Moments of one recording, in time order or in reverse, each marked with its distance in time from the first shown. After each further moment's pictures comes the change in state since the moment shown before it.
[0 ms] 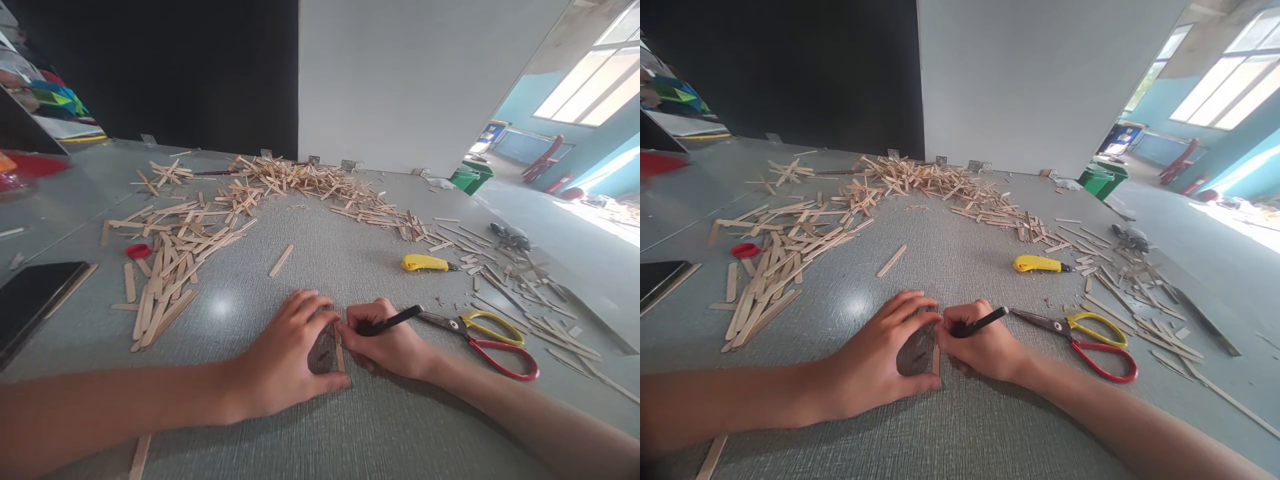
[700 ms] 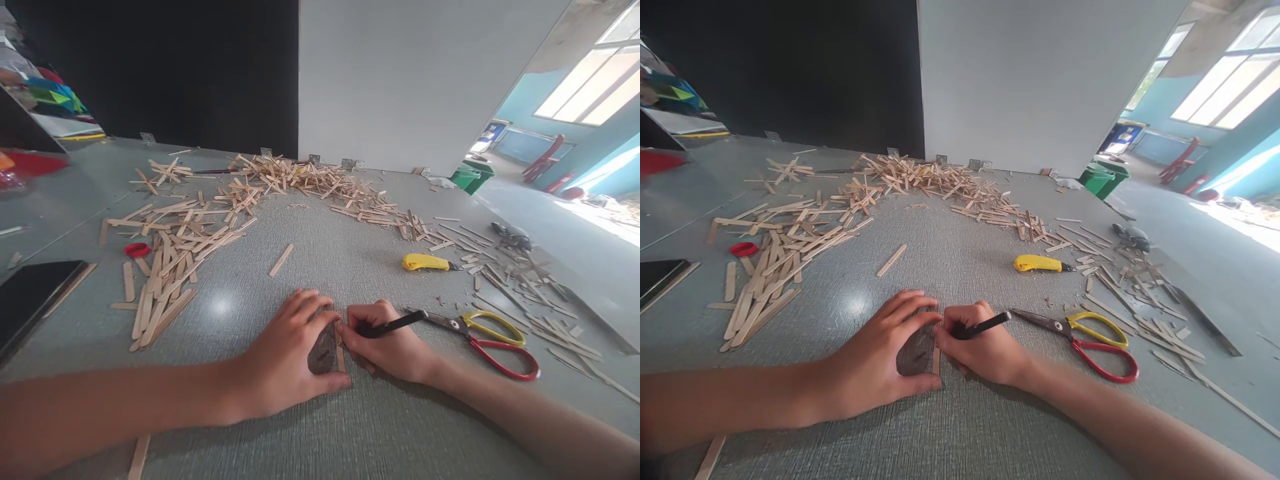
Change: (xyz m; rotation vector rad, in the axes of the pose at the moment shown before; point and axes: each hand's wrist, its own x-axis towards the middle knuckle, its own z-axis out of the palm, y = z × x) left_hand 0.000 0.000 0.000 0.024 -0.005 0.012; right_hand -0.001 0.000 0.003 -0.044 0.031 -0.004
